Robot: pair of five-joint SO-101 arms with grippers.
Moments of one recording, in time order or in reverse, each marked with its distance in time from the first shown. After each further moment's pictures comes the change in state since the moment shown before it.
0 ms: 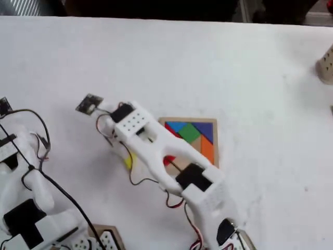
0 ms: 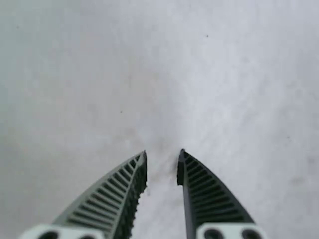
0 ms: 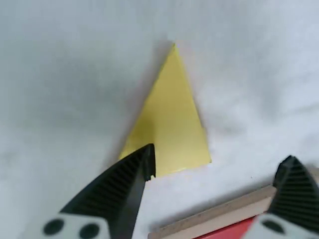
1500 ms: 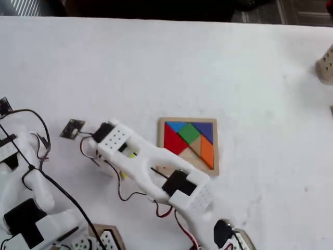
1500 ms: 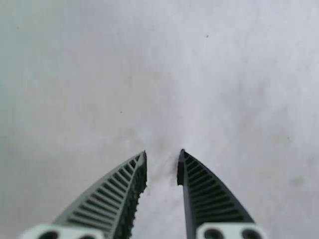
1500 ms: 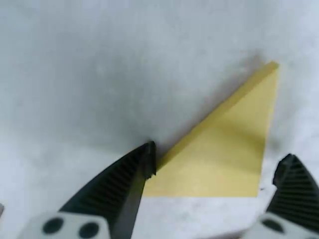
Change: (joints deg) left arm 0.0 0.0 0.0 0.0 0.0; right arm -8.9 5.8 -2.3 1.2 -1.7
